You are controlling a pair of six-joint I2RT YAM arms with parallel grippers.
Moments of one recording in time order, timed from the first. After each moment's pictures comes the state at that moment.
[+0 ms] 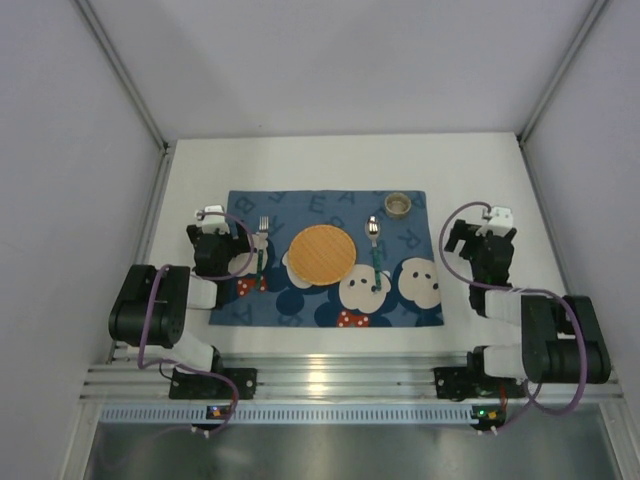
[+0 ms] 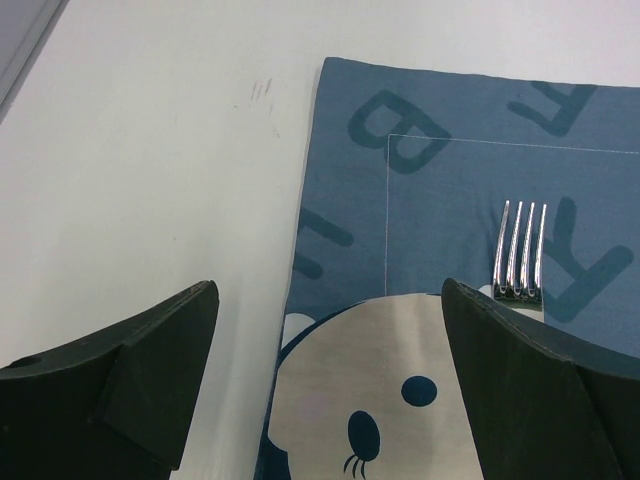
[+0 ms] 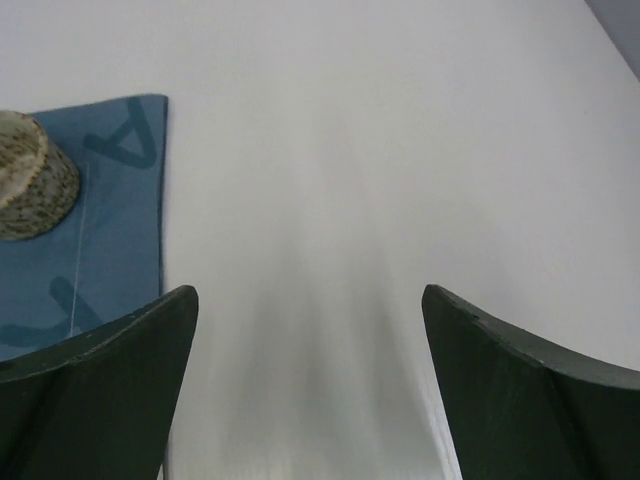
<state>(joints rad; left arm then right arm) -0.05 1.57 0.32 1.01 -0.15 -0.05 -0.02 1.29 0.25 0.77 0.13 0.12</state>
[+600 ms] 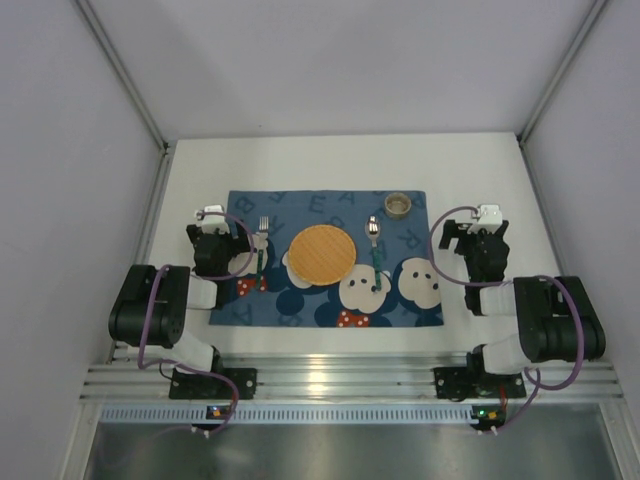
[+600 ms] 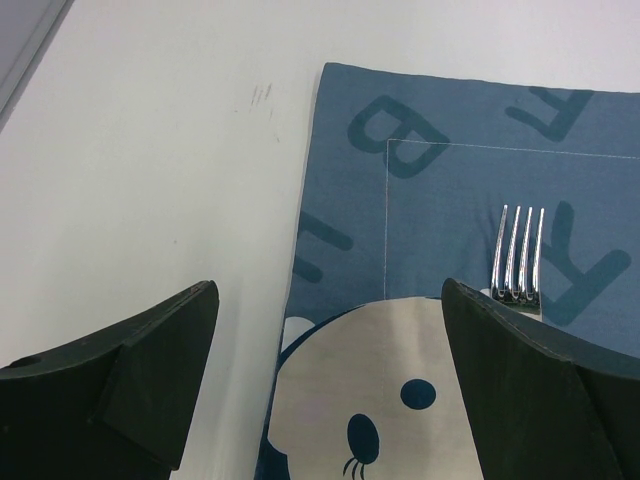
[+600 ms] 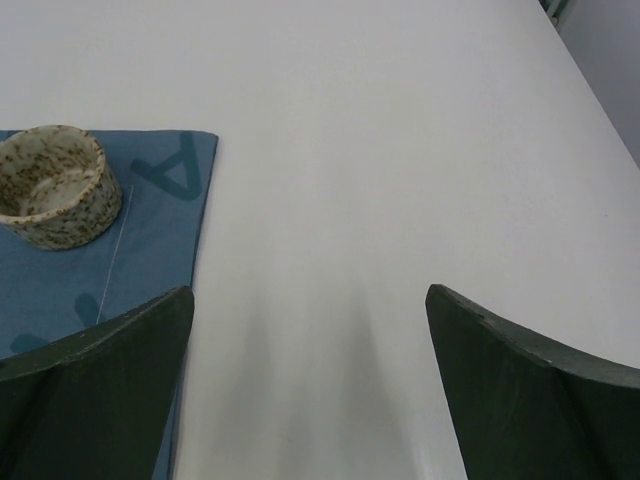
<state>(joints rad) -0.05 1.57 0.32 1.02 -0.15 -0.05 0.02 1.44 0.24 1.08 0.06 -0.02</state>
